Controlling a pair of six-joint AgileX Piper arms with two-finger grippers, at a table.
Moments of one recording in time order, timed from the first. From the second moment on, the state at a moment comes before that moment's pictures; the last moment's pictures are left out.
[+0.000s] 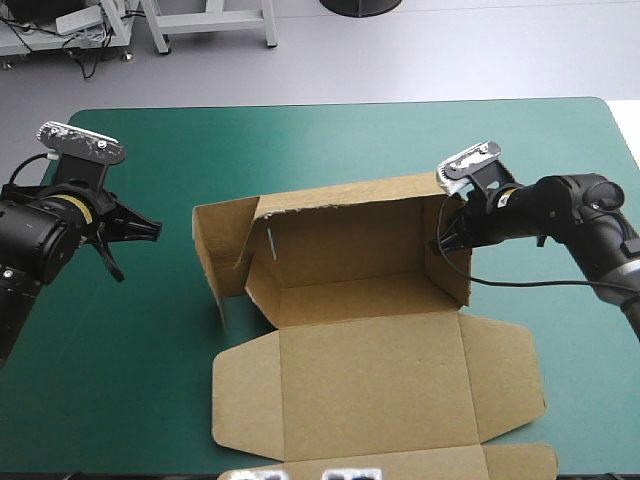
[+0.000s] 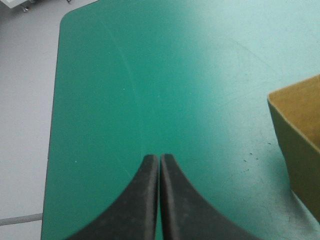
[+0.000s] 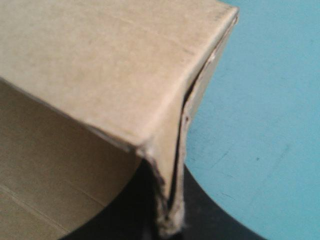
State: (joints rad) left arm -0.31 1.15 -1.35 0.42 1.09 -0.10; right arm 0.25 1.36 -1.28 0.22 0.93 -0.41
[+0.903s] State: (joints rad) left arm -0.26 1.15 -1.35 0.32 1.08 0.03; right arm 0.25 1.83 -1.73 0.16 1.10 -0.32
